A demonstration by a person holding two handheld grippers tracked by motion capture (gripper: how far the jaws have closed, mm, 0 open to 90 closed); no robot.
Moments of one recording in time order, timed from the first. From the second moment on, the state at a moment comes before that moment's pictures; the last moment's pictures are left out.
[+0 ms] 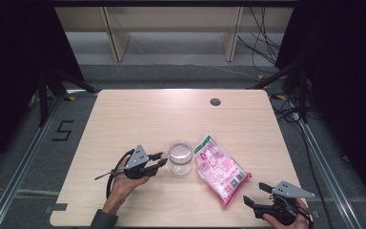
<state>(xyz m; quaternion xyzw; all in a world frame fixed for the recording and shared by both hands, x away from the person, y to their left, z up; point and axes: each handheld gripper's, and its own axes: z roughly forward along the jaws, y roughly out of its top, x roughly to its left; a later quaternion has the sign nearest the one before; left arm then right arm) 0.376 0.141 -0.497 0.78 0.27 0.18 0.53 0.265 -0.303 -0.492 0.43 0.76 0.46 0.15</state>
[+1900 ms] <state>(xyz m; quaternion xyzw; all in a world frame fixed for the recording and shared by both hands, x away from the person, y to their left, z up) 0.373 0.140 -0.458 0.75 0.32 0.16 0.56 0.270 -0.286 -0.482 0.40 0.77 0.46 0.18</state>
